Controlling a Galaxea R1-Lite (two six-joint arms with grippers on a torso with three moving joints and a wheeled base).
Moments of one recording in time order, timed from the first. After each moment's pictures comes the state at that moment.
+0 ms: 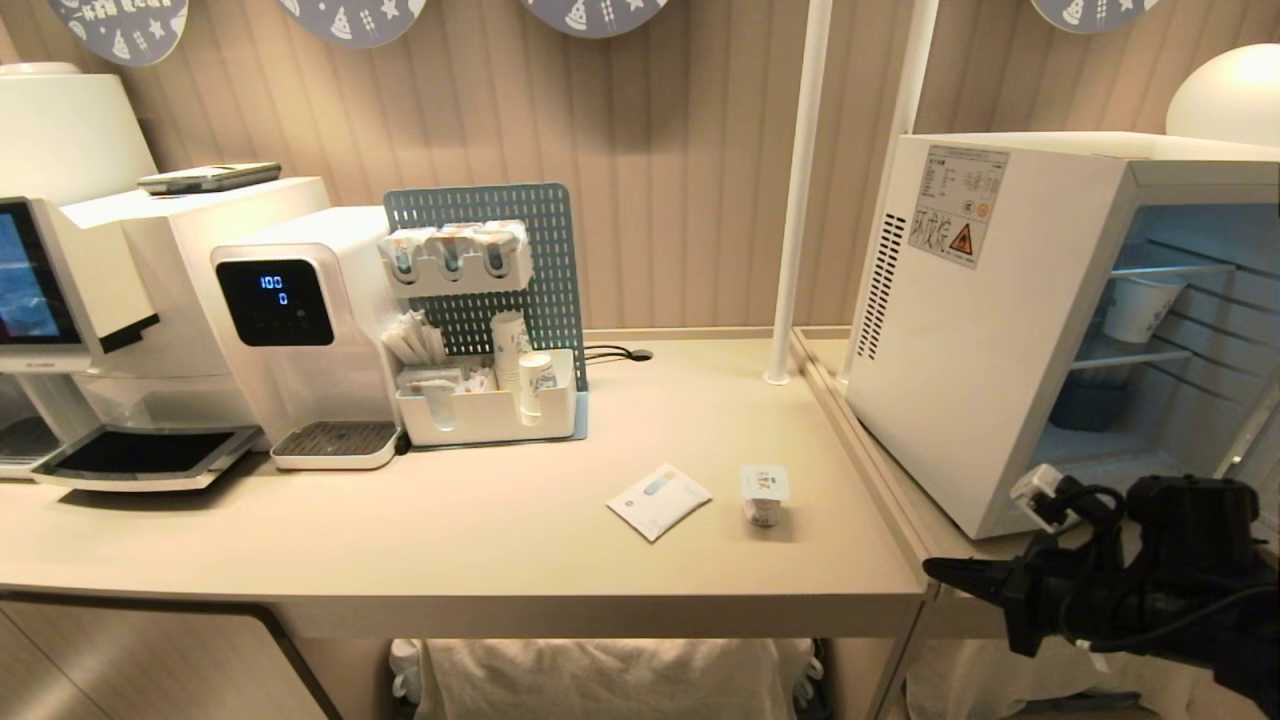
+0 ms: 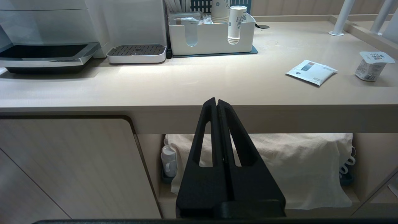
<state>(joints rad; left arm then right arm) 0.00 0.00 0.00 0.00 0.00 0.00 -0.02 1.99 -0.28 -1.08 0.68 -0.30</state>
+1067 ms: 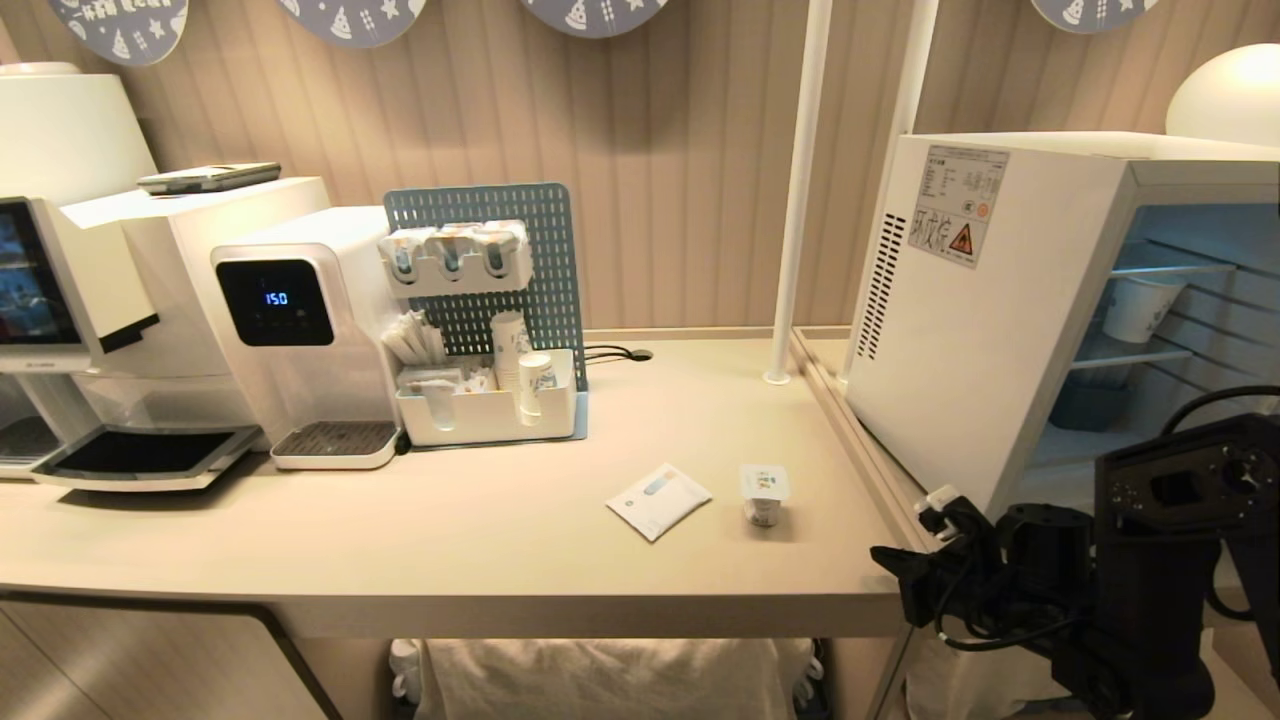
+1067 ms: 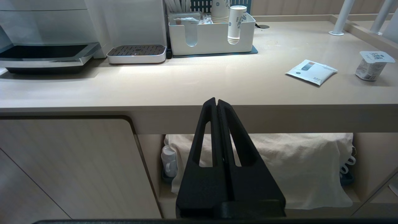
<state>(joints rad) 0.00 0.00 0.00 0.00 0.00 0.00 0.08 2.44 -0.43 -1.52 0.37 -0.22</state>
